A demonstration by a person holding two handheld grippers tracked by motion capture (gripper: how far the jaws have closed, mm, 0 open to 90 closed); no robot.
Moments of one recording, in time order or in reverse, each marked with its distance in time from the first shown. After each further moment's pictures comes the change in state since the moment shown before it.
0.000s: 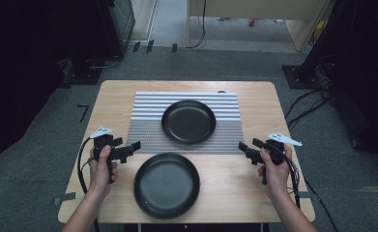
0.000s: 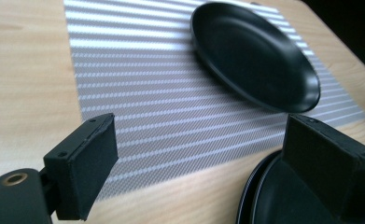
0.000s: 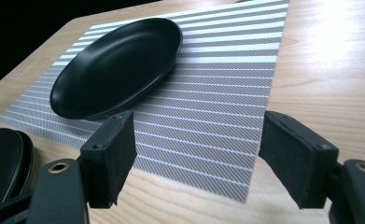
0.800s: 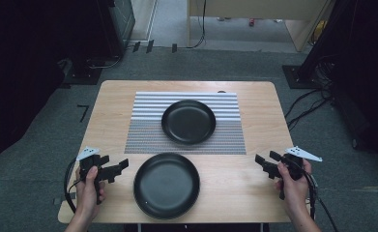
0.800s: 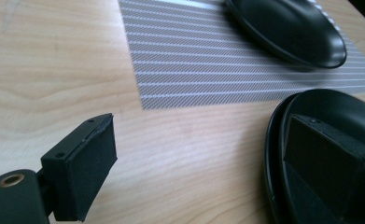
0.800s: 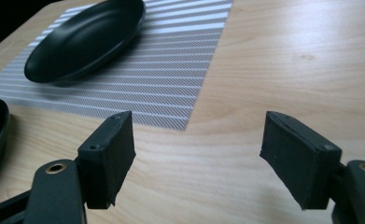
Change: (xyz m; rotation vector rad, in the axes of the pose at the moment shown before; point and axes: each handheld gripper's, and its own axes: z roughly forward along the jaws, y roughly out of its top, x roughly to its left) left arm 0.016 -0.050 -0.039 0.006 0.075 -0.031; right arm -0.033 -0.030 -0.046 0.022 -0.062 0.007
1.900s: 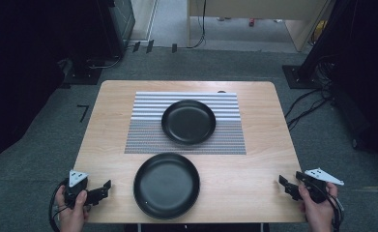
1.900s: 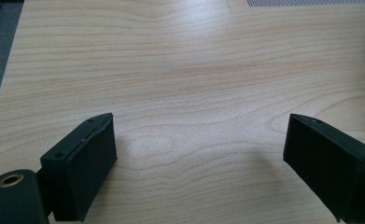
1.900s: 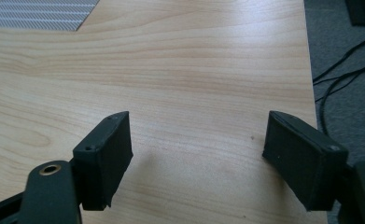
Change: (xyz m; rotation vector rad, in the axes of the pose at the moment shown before) left arm 0.027 -0.061 -0.027 0.062 0.281 0.110; right arm -0.050 -0.053 -0.048 0.084 -0.214 -0.081
